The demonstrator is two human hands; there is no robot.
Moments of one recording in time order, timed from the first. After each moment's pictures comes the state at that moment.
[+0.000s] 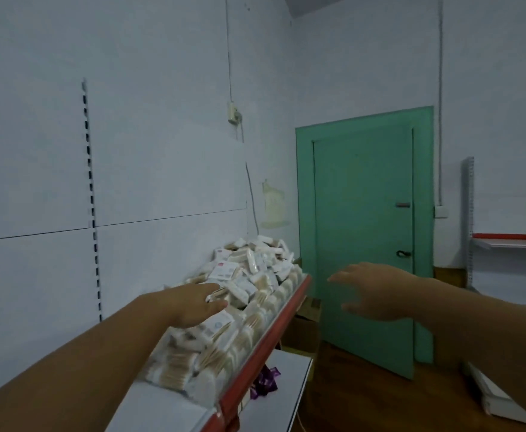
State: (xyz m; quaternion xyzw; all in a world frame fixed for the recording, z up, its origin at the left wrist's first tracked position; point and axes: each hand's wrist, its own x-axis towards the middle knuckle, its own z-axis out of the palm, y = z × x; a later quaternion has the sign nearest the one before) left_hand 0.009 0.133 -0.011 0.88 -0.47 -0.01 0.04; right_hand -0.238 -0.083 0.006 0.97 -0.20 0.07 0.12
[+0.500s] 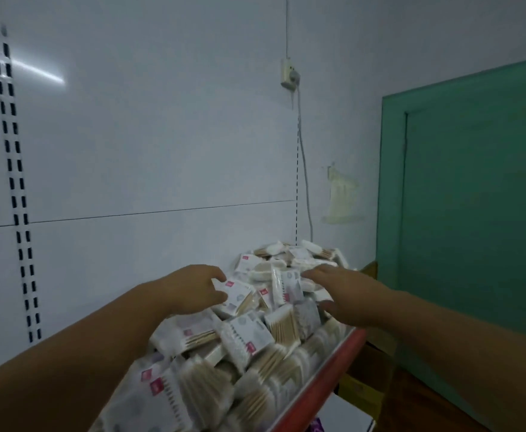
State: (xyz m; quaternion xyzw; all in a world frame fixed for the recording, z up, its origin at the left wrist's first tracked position) left_hand 0.150 -0.009 -0.003 0.94 -0.31 0.02 0.15; right_hand 0.024 -0.268 -0.018 0.99 0.03 0.16 0.01
